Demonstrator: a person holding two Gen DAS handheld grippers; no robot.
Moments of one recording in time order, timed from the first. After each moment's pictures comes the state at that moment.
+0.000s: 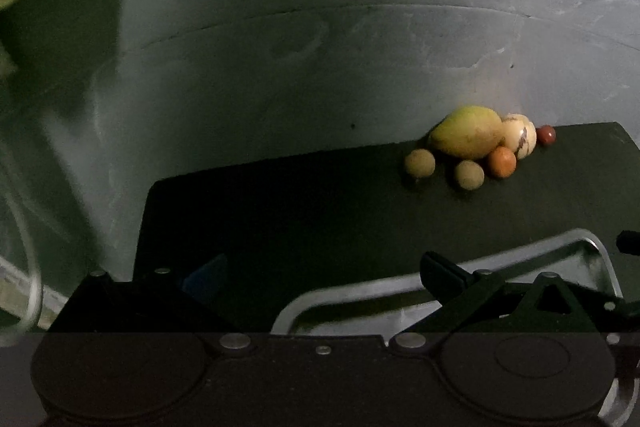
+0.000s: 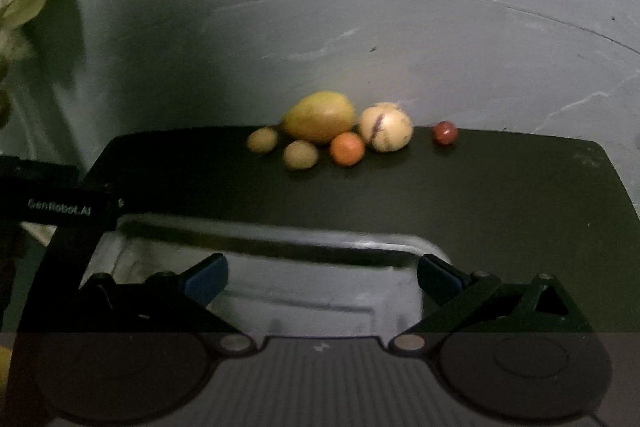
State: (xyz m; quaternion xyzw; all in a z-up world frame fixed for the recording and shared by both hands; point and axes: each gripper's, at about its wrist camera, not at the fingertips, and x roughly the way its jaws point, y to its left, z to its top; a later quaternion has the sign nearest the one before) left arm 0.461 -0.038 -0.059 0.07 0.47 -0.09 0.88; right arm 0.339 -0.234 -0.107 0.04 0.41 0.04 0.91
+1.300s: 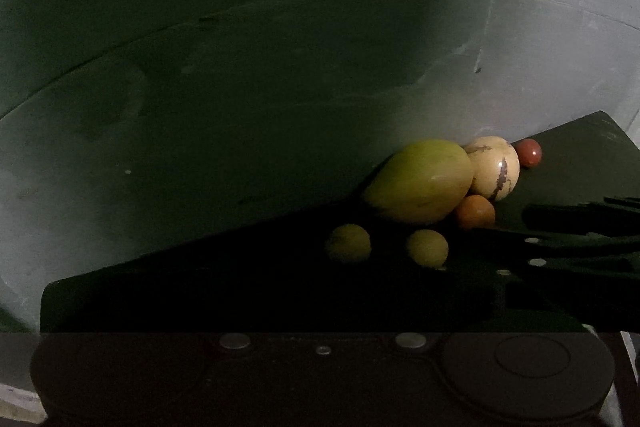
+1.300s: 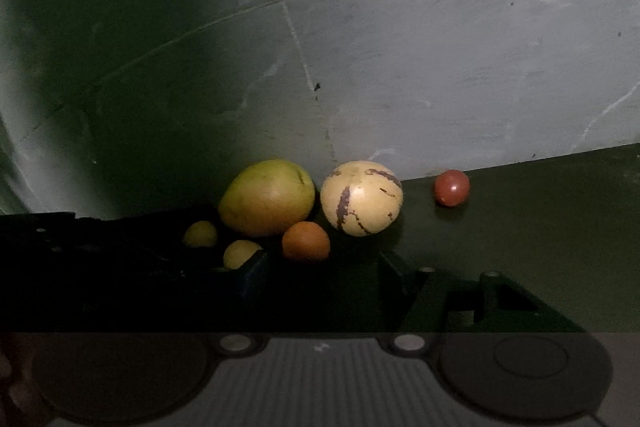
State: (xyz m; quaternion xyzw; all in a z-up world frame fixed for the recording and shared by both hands) left arm 0.537 -0.105 -0.099 0.10 0.46 -0.17 0.87; right arm 0.432 -0.266 -0.140 0.12 0.38 0.04 0.92
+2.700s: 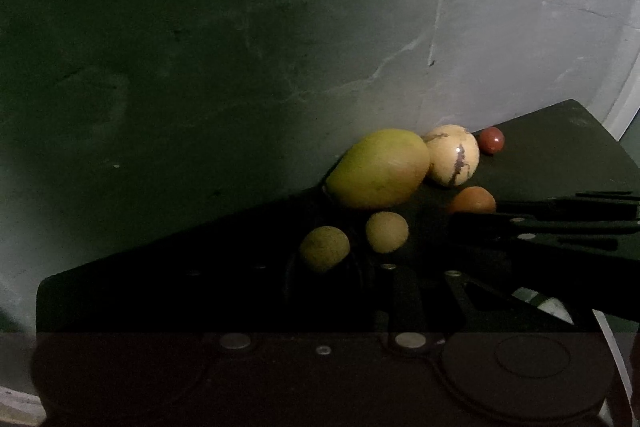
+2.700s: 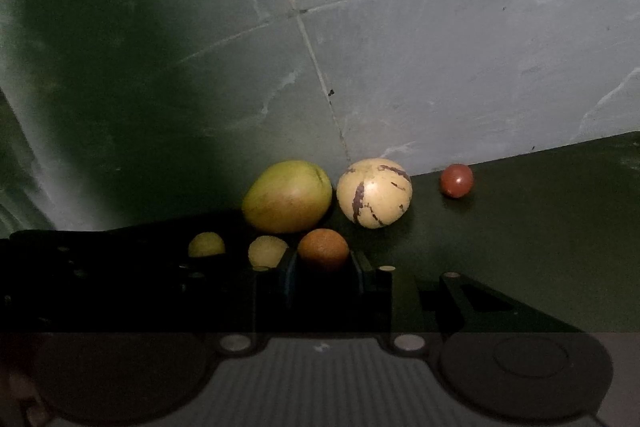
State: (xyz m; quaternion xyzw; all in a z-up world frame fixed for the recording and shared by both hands) left arm 0.517 -0.113 -0.090 0.11 0.46 -0.20 0.86; right arm 0.406 -0.259 -0.131 0.15 0.36 0.04 0.92
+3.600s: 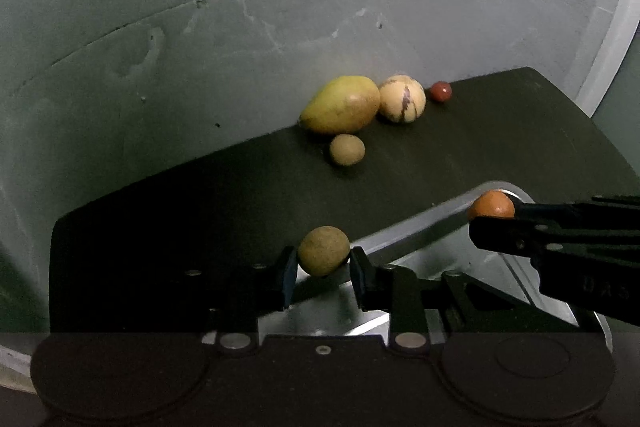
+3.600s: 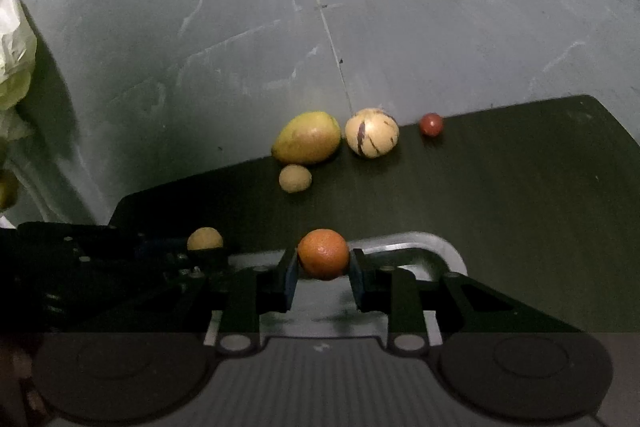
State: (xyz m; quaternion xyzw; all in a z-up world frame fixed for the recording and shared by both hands) left arm 0.444 -0.087 -0.070 0.11 0.46 -0.22 0.85; right arm 0.312 -0.241 -0.122 0.15 0.37 0.02 0.92
